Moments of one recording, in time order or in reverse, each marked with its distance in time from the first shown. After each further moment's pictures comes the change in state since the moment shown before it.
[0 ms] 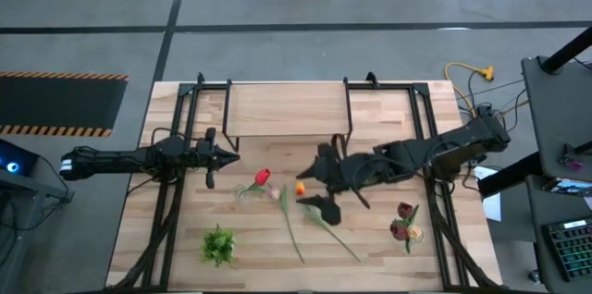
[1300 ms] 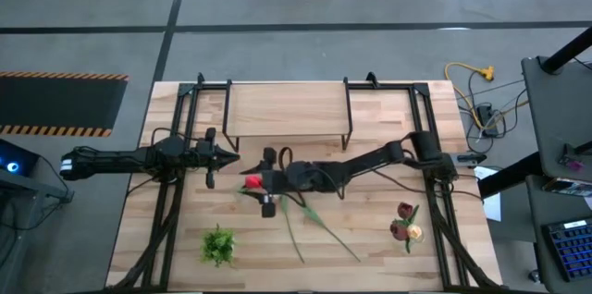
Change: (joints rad) left arm 0.000 0.000 0.000 0.000 0.000 0.000; right arm -0.144 0.555 0.000 0.912 0.005 -0.449
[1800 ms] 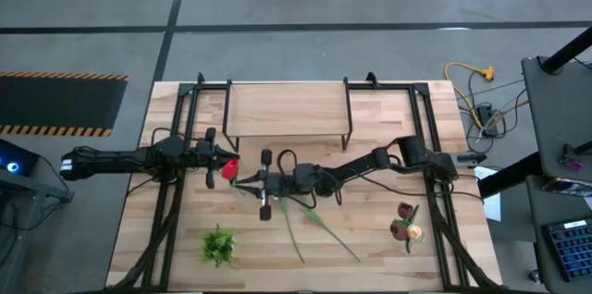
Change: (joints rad) left arm 0.000 0.000 0.000 0.000 0.000 0.000; right arm -0.002 0.126 0.000 0.444 -0.063 -0.057
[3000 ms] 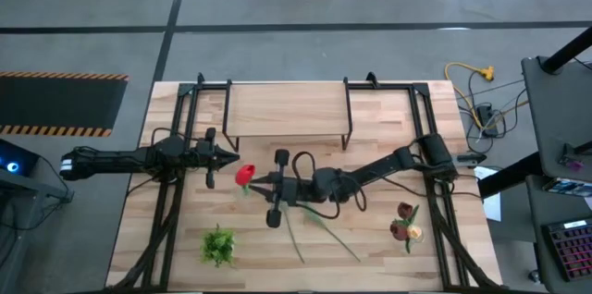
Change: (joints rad) left arm 0.000 0.000 0.000 0.000 0.000 0.000; right arm 0.088 -0.175 -0.064 0.007 0.159 -0.181
